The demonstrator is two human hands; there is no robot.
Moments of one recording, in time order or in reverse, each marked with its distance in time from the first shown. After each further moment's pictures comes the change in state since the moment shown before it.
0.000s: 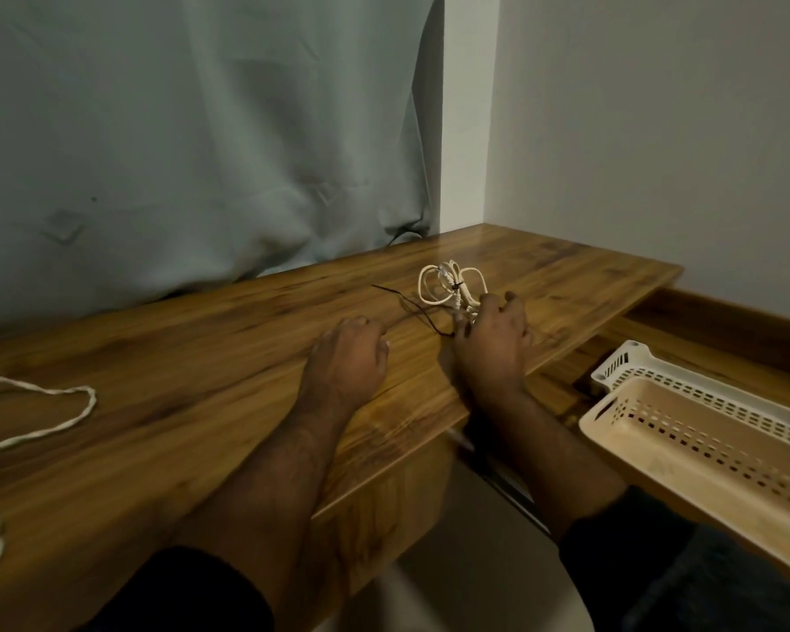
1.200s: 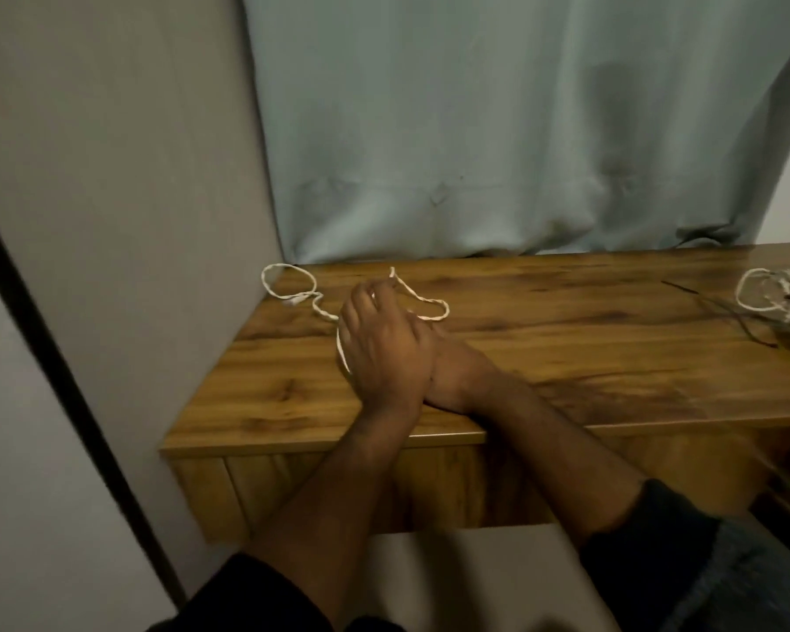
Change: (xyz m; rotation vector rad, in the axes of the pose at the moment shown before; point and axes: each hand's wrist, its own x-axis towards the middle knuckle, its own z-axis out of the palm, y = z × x) left_hand -0.231 -0.111 -0.179 0.289 0.704 -0.722; right_hand -0.248 -0.260 0.022 0.365 -0.745 -1.233
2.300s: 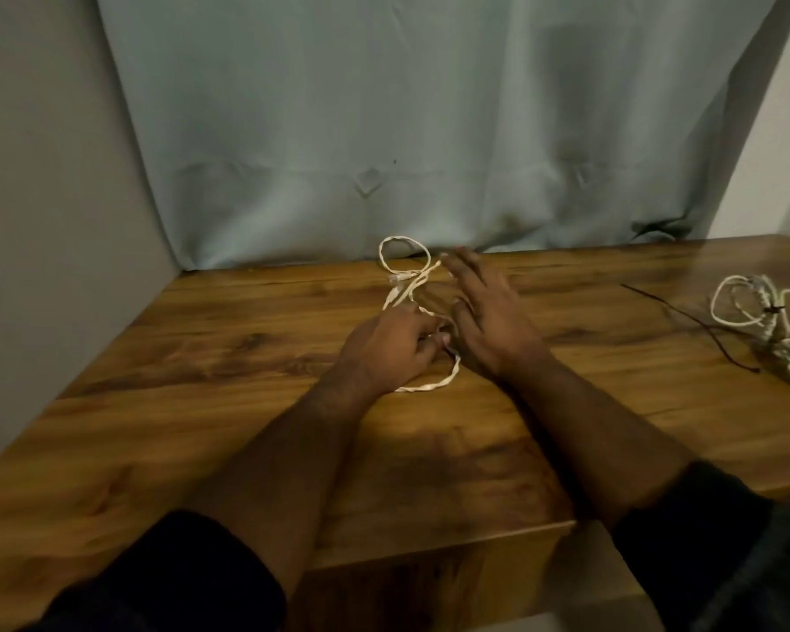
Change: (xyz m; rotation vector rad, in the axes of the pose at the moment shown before) left_hand 0.056 0.034 0.140 -0.172 -0.732 0.506; right_hand 0.008 0.179 -0.044 -0.007 0.384 0.249
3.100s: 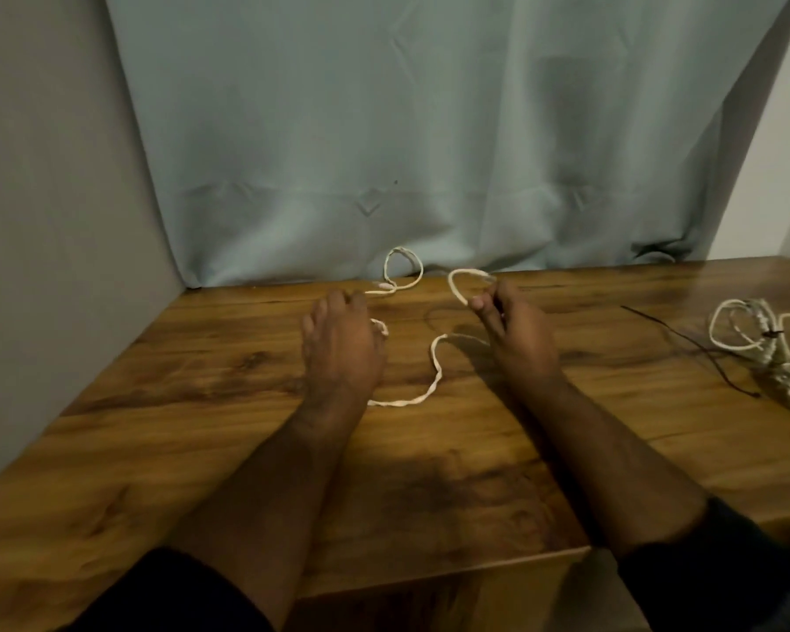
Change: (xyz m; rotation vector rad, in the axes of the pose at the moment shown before) left_hand -0.003 -0.010 -0.018 0.366 0.352 -0.432; right_hand -0.002 0.008 -0.010 0.261 0.206 0.284
